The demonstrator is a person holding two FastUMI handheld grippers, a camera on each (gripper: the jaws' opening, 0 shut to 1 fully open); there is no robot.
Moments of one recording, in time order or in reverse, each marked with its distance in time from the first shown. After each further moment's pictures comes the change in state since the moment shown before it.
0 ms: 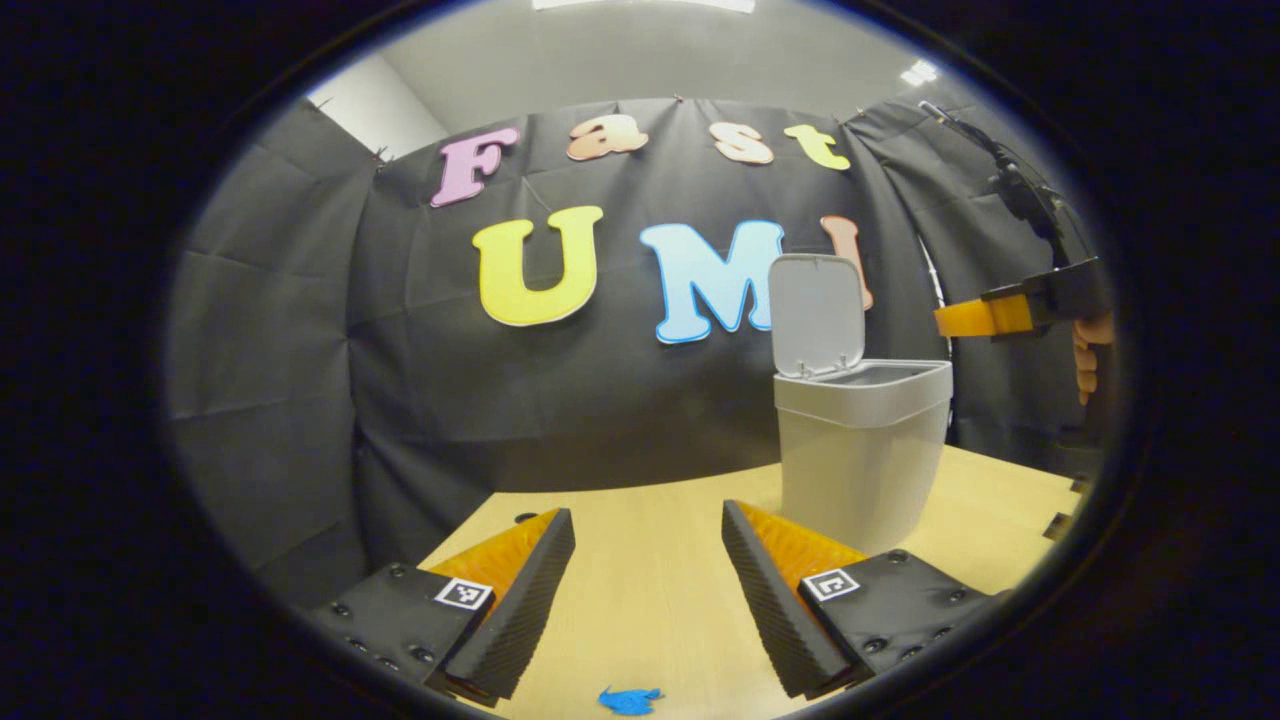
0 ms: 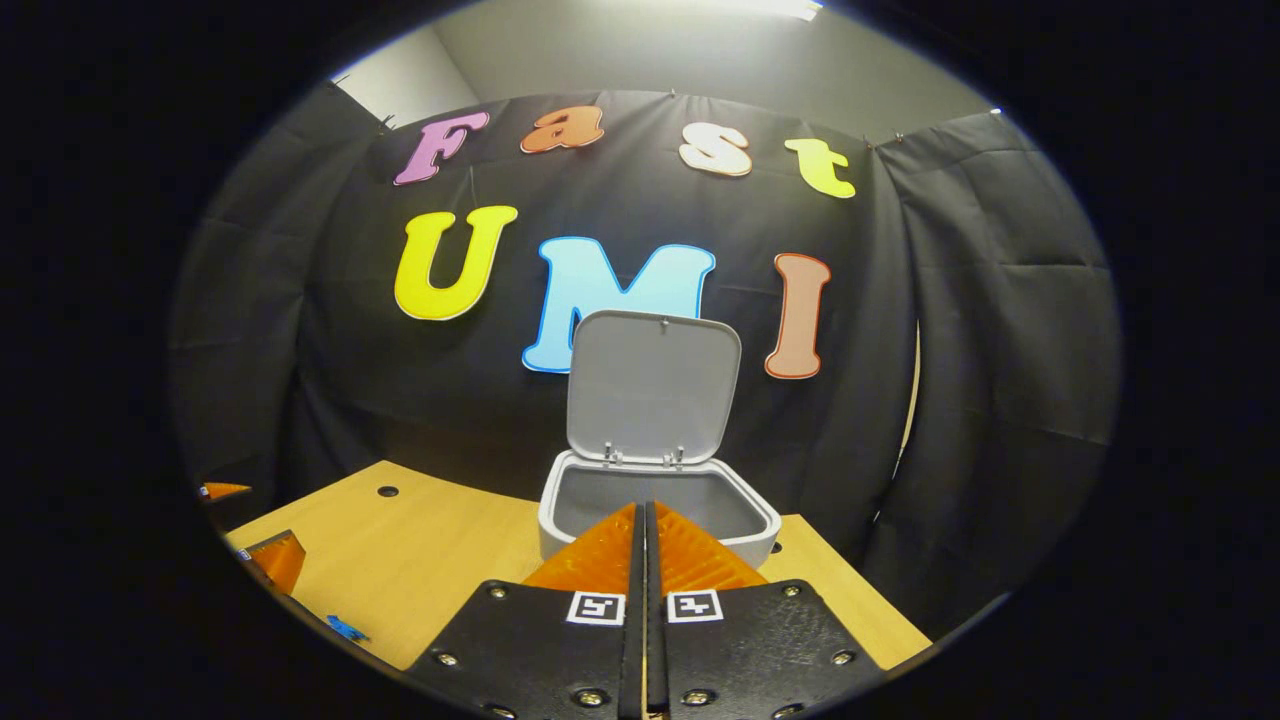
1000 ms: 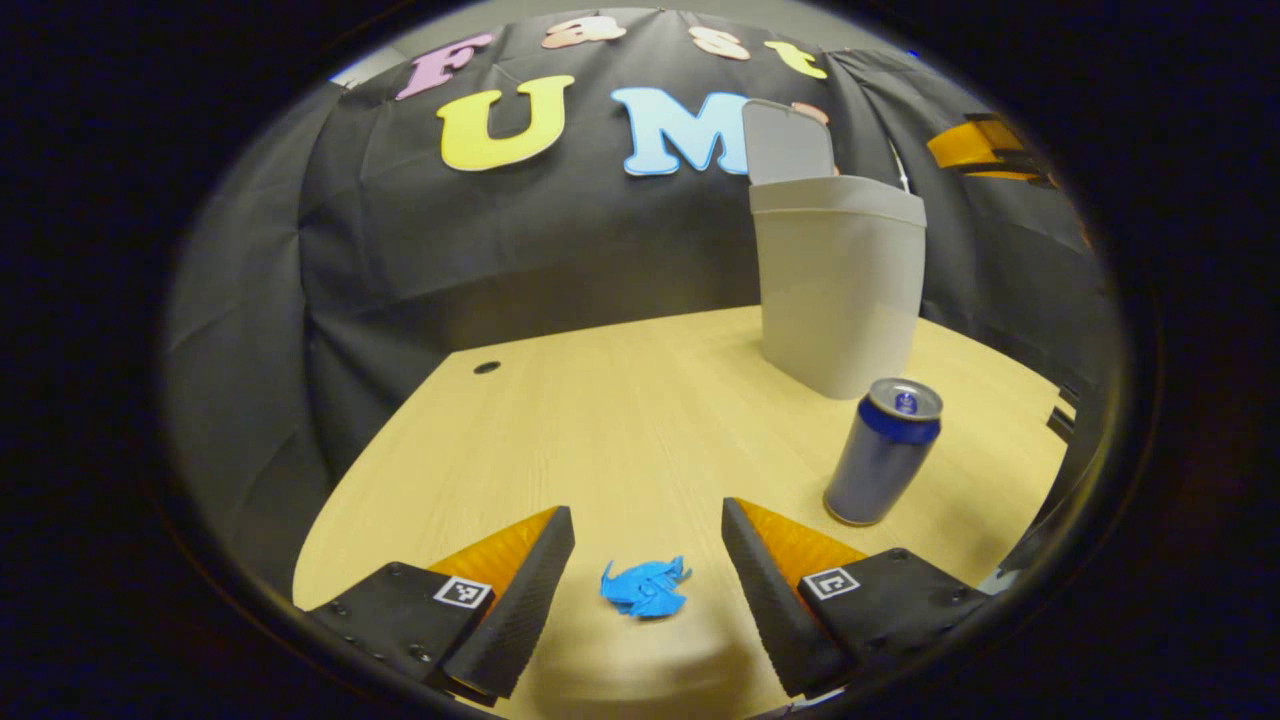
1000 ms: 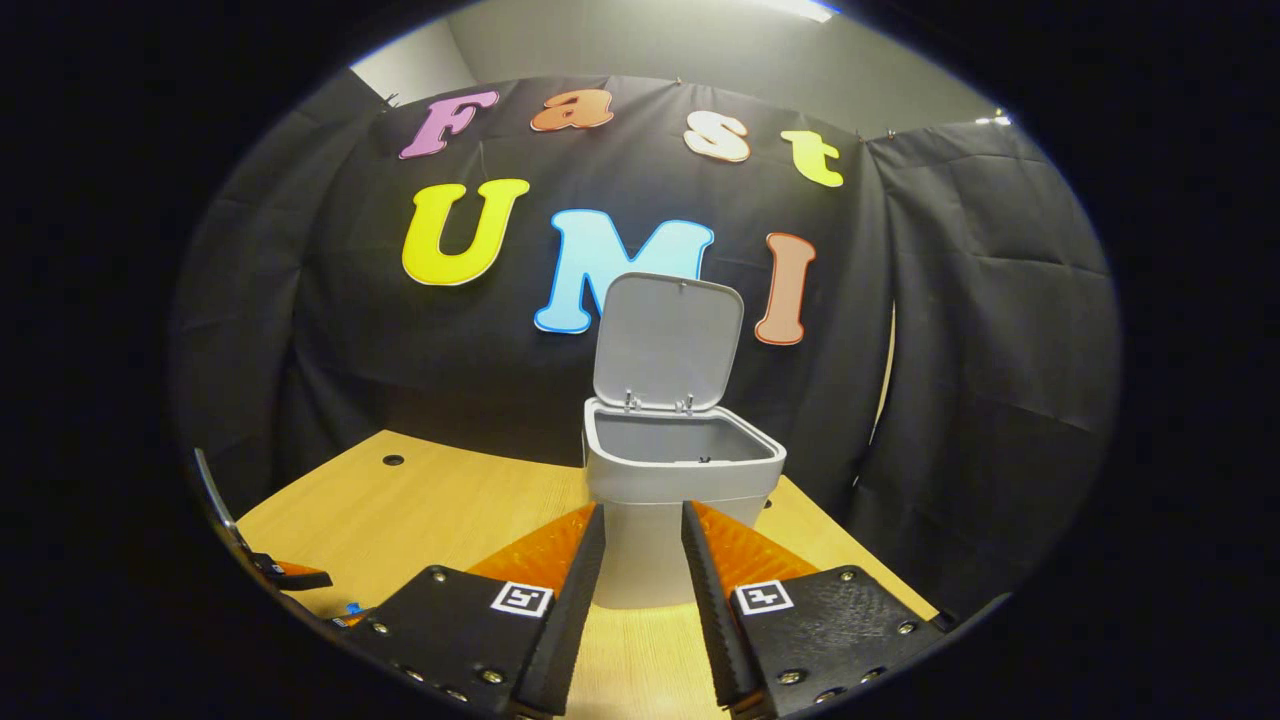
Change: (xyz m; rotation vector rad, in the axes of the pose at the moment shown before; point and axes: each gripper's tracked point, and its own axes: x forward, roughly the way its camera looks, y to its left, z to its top) left arm -0.027 0.016 -0.205 -0.016 0.389 -0.101; right arm -0.055 0.038 -0.032 -0.018 0.087 -0.036
